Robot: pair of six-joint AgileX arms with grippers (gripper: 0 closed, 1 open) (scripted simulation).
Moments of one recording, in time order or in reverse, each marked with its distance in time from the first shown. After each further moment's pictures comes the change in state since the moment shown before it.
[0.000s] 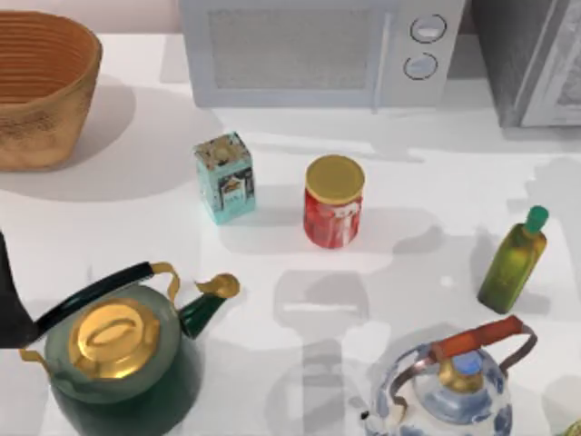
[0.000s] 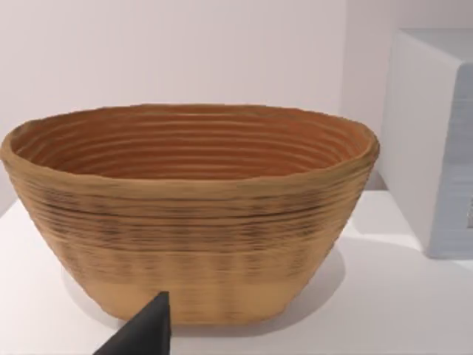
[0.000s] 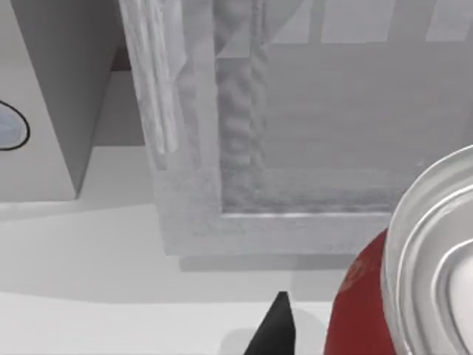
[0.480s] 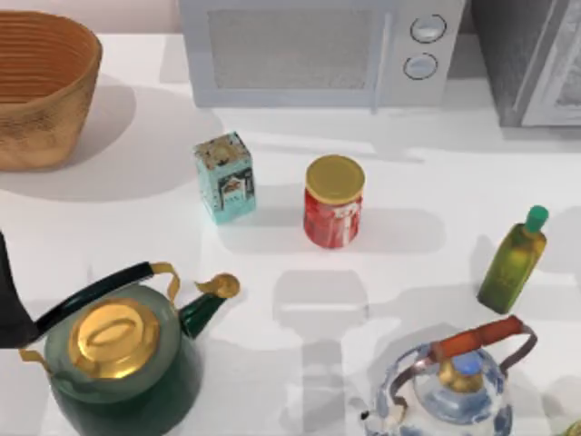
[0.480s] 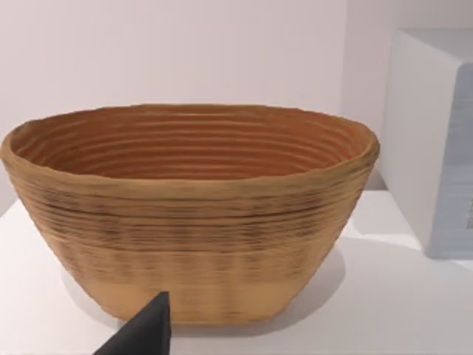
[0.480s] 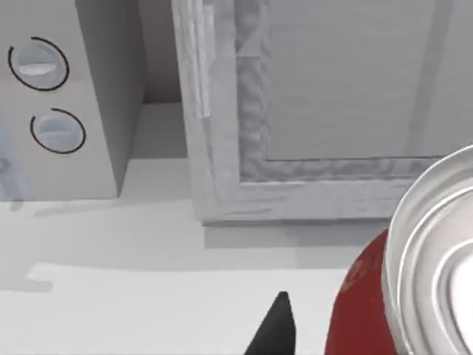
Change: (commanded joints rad) left arm 0.000 0.000 0.000 0.000 0.000 0.000; right arm 0.017 -0.499 -0.248 -0.130 -0.003 0.016
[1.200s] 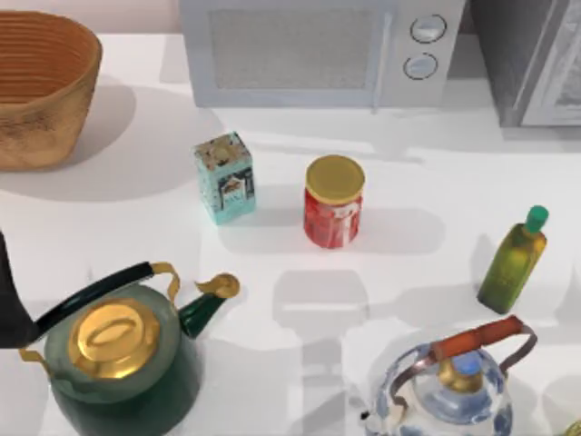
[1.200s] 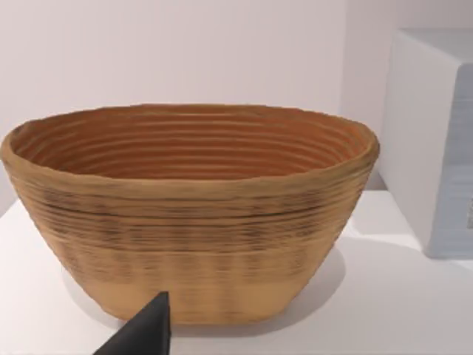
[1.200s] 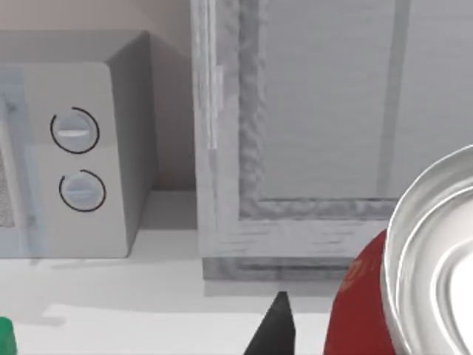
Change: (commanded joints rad) left arm 0.000 0.000 0.000 0.000 0.000 0.000; right arm 0.018 -0.787 -0.353 -0.155 0.020 -0.030
